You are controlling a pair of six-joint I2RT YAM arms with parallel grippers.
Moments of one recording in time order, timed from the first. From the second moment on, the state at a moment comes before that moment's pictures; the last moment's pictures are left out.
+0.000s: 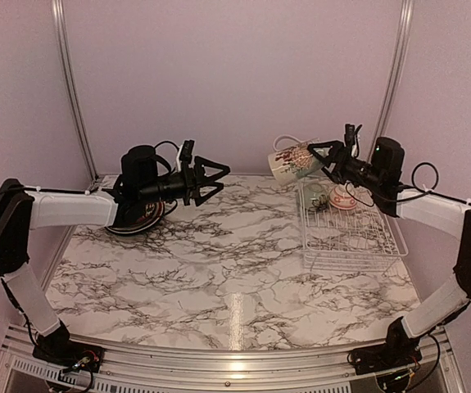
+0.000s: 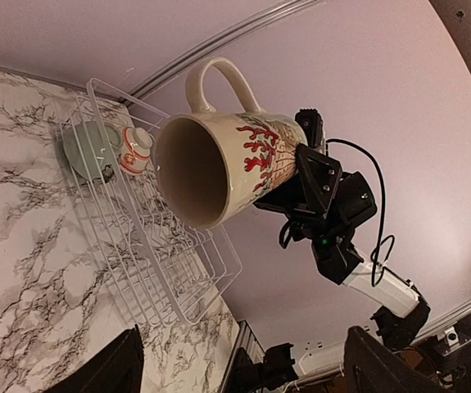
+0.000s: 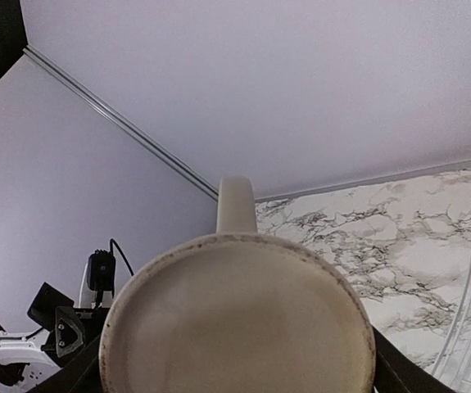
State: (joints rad) left arm -0.63 1.70 1.11 0.55 0.58 -1.03; right arm 0.19 1.46 1.01 0.42 -0.65 0.81
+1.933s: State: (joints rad) left arm -0.60 1.72 1.01 0.75 0.61 -1.18; right arm 0.46 1.72 1.00 0.73 -0.70 0.99
